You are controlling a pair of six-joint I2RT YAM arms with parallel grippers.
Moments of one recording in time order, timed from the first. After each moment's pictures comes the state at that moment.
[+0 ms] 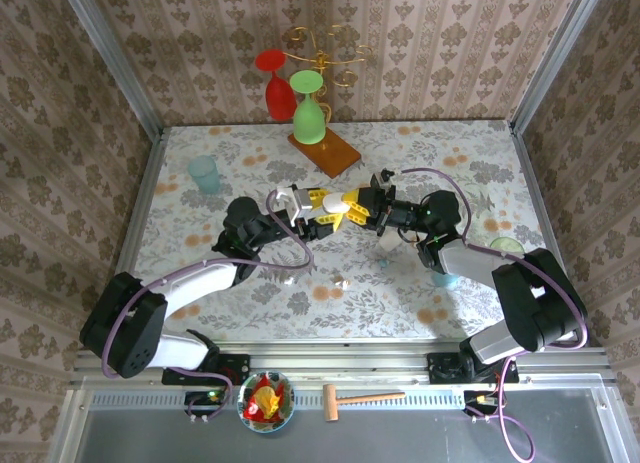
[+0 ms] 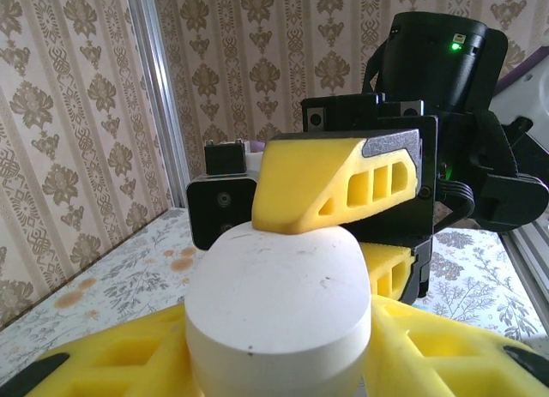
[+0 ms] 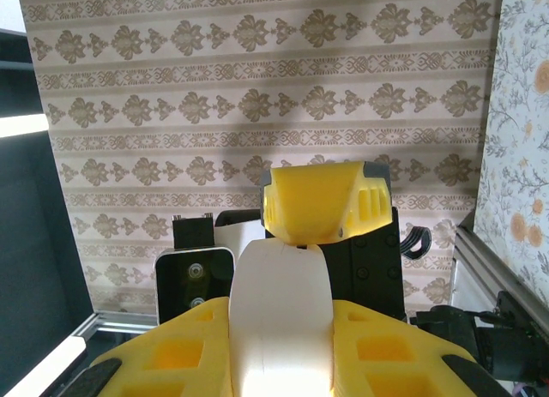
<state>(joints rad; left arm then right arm) -0.65 1.35 0.63 0.84 0.70 0.02 0.38 1.49 0.64 1.15 -0.92 1.84</state>
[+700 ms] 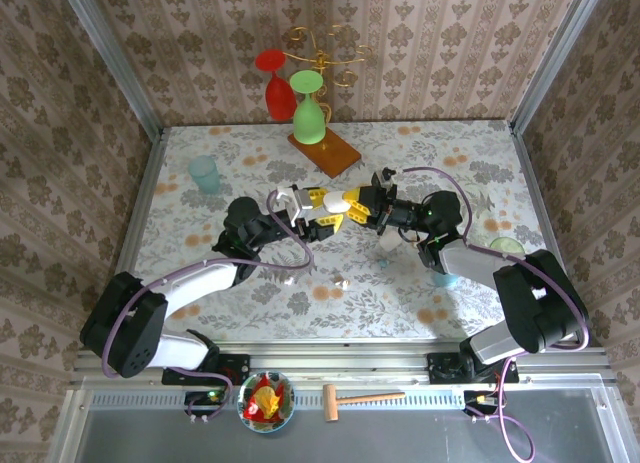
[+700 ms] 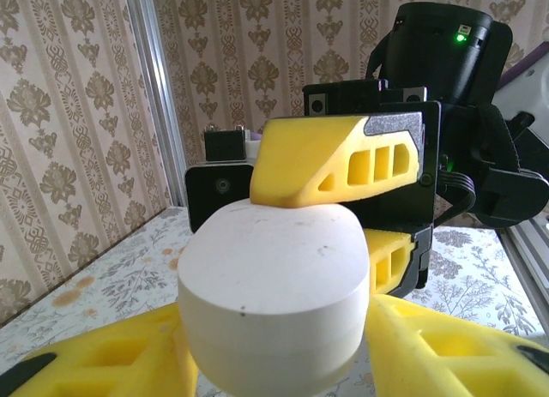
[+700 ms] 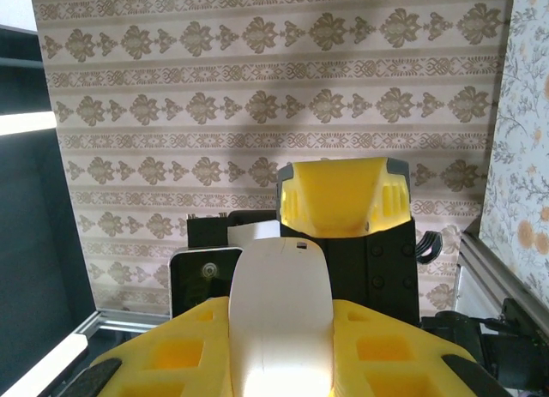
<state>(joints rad) -0.65 1.35 0.63 0.84 0.70 0.02 0.38 1.48 0.64 1.17 -0.91 1.84</state>
